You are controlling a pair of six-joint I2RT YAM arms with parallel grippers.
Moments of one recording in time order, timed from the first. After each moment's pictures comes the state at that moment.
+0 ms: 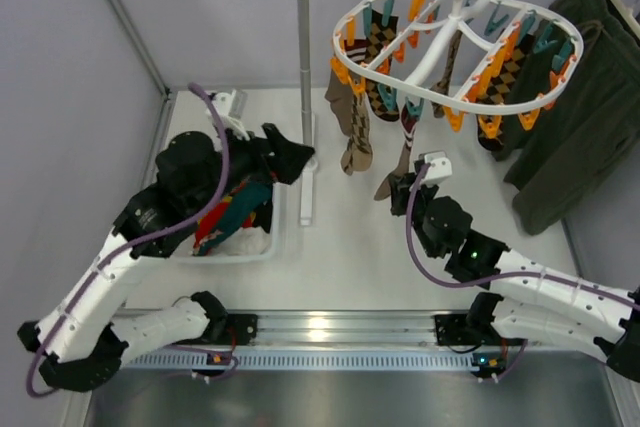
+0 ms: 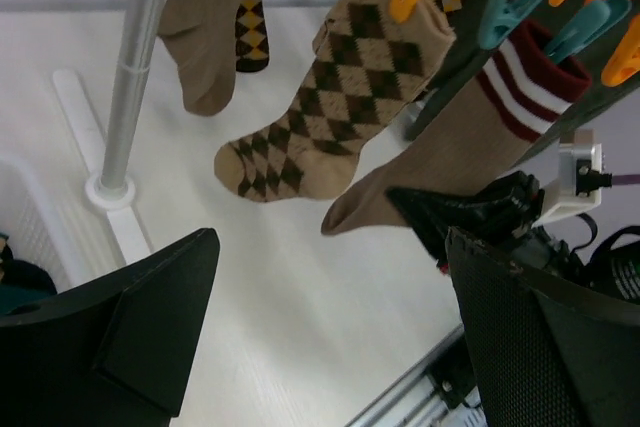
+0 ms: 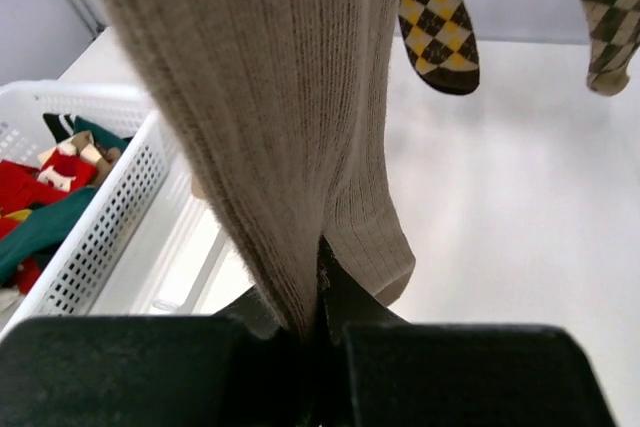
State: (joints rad) left arm -0.60 0.92 1.32 -0.54 0.03 -0.50; right arm 0.98 0.86 0.60 0.21 0.67 0.19
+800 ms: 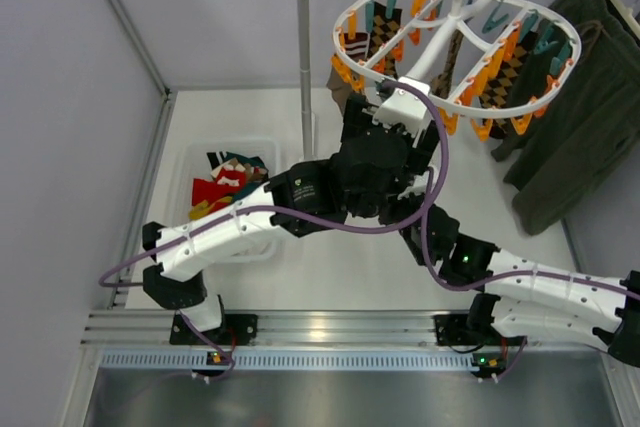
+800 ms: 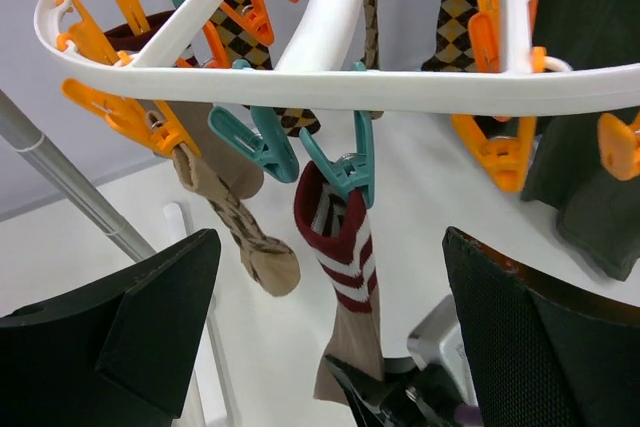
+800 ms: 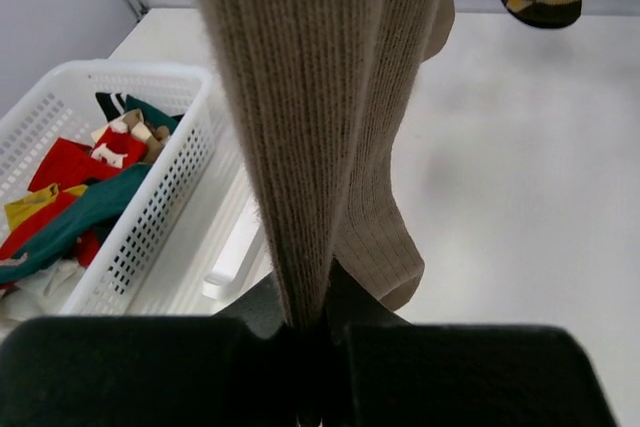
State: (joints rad) left arm -1.34 1.69 2.06 -0.52 -0.95 -0.07; right arm 1.11 0.93 0.62 0.21 0.72 0.27
